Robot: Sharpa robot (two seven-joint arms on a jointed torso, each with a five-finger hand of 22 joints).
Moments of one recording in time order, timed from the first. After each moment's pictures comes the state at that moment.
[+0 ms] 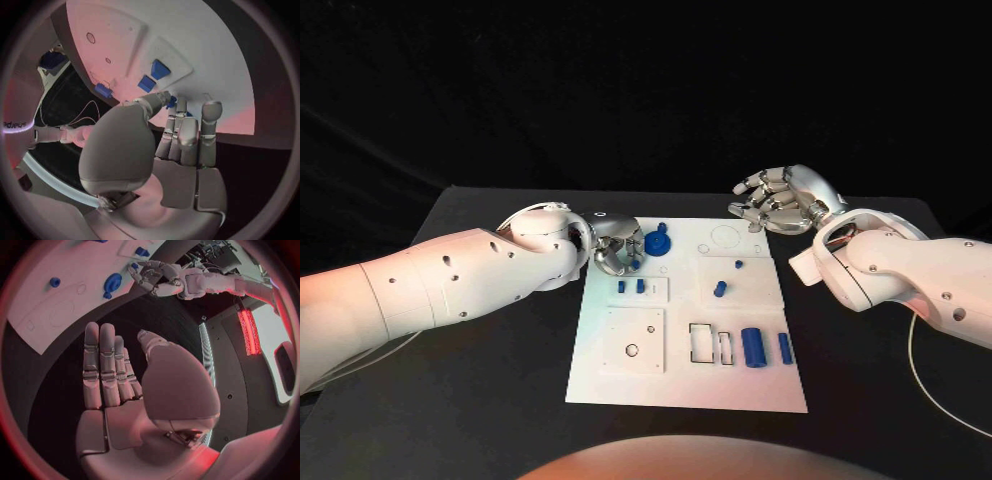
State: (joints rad) left arm 1.17 -0.65 -0.04 1.33 -1.54 -0.02 -0.02; left_hand 1.37 -0.25 0.59 0.07 0.21 0.91 0.15 0.36 0.26 1.06 0.08 0.41 0.10 1.35 0.01 1.41 0.89 0.15 1.13 0.11 1.18 0.82; right arm 1.27 -0.91 -0.16 1.61 -0.78 -0.62 0.07; right_hand 1.36 -0.20 0.31 0.29 0.25 0.76 0.18 0.38 0.41 0.97 0.10 0.61 0.51 1.29 0.02 0.49 0.64 0.17 1.18 0.13 0.26 0.58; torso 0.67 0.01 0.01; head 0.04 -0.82
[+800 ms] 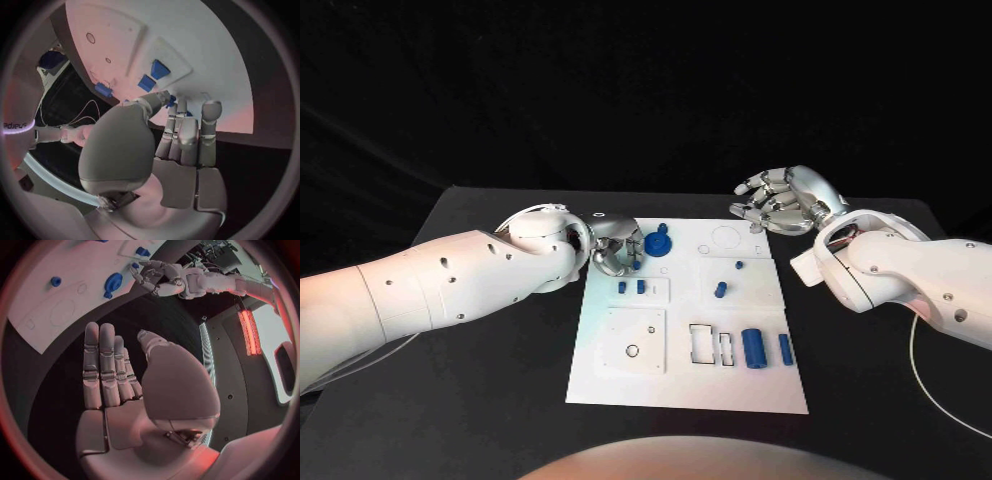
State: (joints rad) left arm 1.17 -0.67 -0.04 1.34 -1.54 -0.04 -0.02; left_hand 1.37 -0.25 0.59 0.07 0.21 0.90 0.15 0.35 0.27 1.03 0.10 0.39 0.10 1.35 0.01 1.41 0.88 0.15 1.13 0.12 1.18 0.82; right arm 1.27 -0.92 -0.16 1.61 -0.78 -0.63 0.06; right_hand 1.36 -0.20 0.31 0.29 0.25 0.76 0.18 0.38 0.41 0.97 0.10 0.61 0.50 1.29 0.03 0.49 0.64 0.17 1.18 0.13 0.26 0.58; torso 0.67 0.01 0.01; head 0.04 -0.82
